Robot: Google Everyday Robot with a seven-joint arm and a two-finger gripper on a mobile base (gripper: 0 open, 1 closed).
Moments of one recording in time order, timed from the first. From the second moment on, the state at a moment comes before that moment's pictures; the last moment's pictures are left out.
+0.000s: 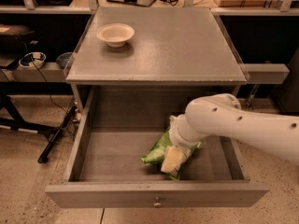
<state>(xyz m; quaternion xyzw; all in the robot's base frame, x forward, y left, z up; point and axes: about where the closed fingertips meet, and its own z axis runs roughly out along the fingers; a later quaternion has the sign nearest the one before) 0.530 -0.071 0.649 -0.62 0.75 0.03 0.23</state>
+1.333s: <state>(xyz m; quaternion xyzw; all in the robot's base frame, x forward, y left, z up) 0.536 -0.066 0.634 -0.62 0.75 0.03 0.22</state>
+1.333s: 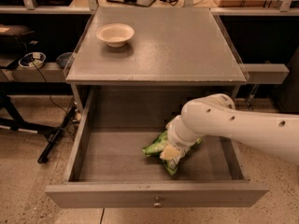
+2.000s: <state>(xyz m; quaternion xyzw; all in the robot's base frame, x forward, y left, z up) 0.536 -0.066 0.634 -0.62 0.75 0.03 0.22</state>
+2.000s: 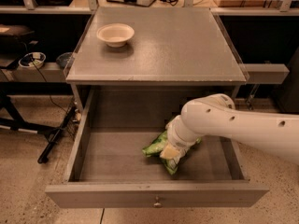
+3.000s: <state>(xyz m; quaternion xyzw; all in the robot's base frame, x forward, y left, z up) 0.531 -0.059 0.666 -0.64 0.72 0.07 0.25</state>
